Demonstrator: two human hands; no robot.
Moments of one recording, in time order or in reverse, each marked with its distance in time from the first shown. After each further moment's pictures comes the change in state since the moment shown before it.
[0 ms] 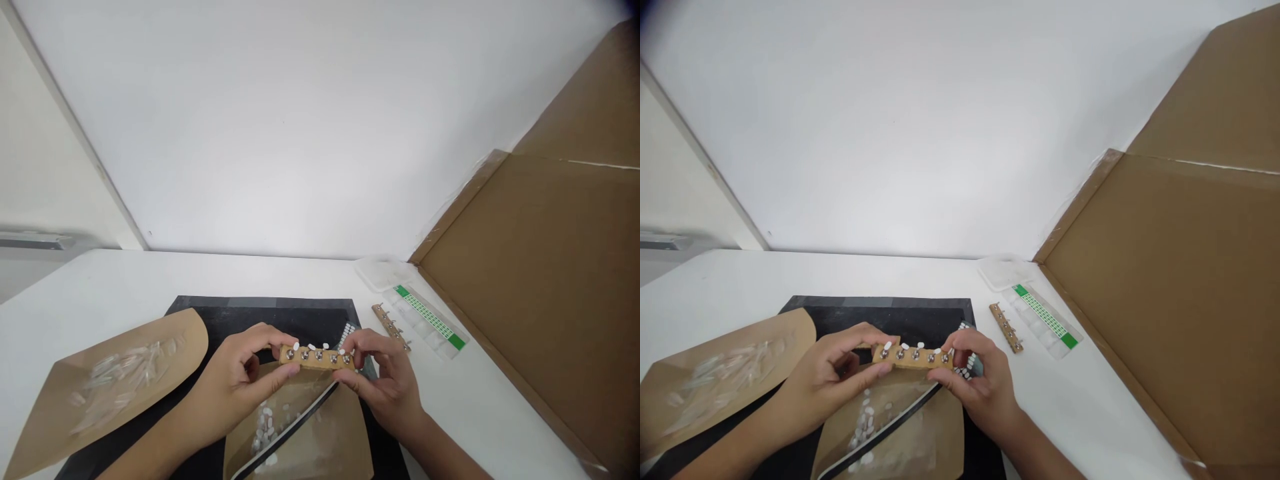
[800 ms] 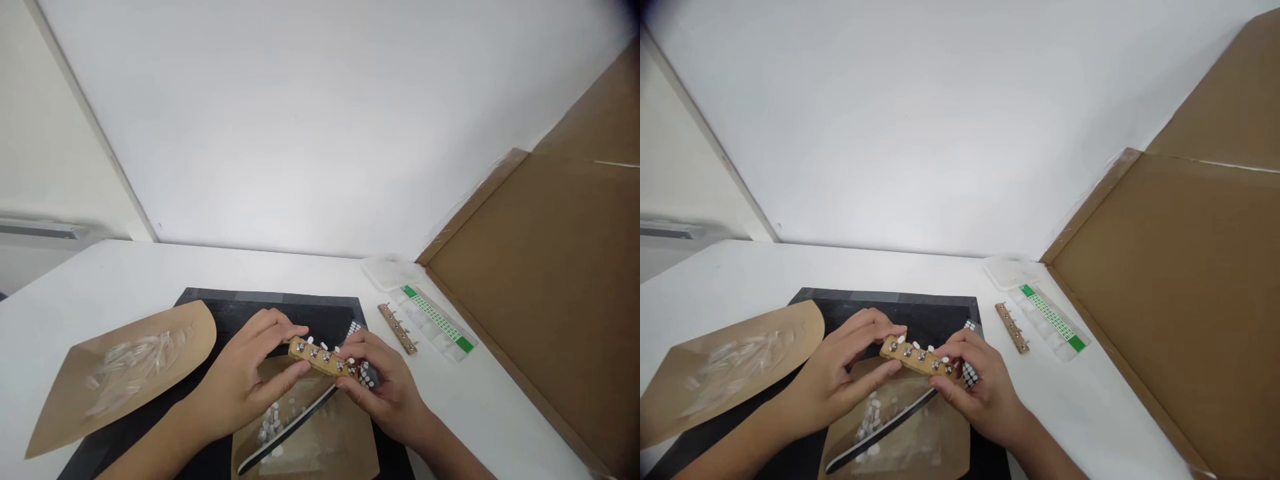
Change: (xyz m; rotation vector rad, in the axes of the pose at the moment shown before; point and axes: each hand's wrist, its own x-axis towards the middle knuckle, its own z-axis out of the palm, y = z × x) left_hand 0.000 0.006 -0.003 0.207 0.042 0.316; right_hand 0.006 -0.011 -0.005 -0.090 -0.306 0.086
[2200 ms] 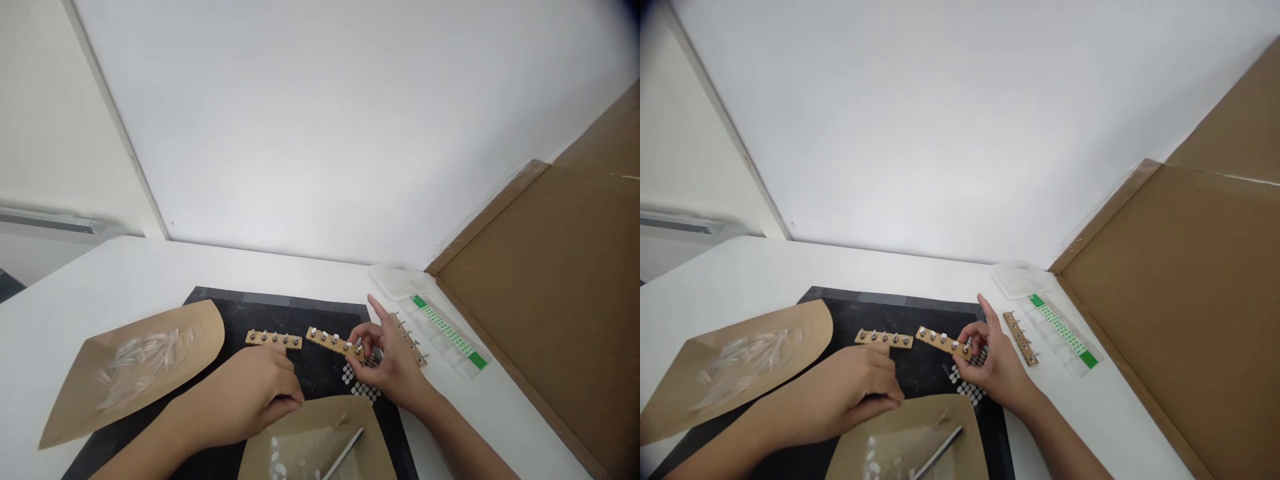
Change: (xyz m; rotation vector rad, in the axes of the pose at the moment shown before) left_hand 0.000 -0.004 -0.012 0.079 -0.525 -0.081; right_hand 0.013 0.050 -0.008 -0.012 -0.035 0.276
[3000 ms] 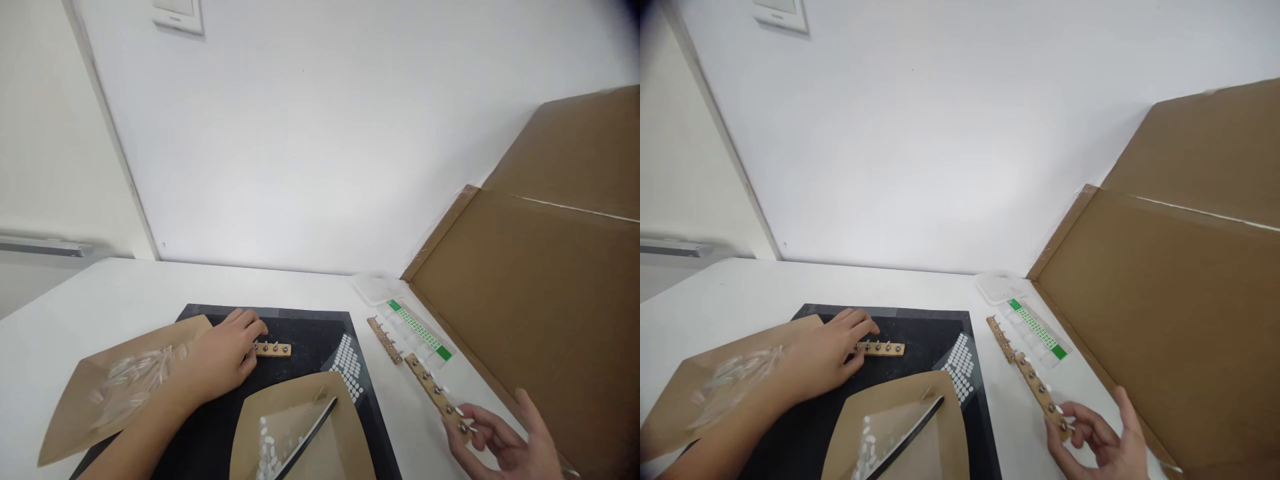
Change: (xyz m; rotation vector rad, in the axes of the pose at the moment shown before) left_hand -0.010 -0.033 -0.022 0.366 0.211 -0.280; right_hand -0.160 -0.008 -0.065 -0.215 0.871 0.376
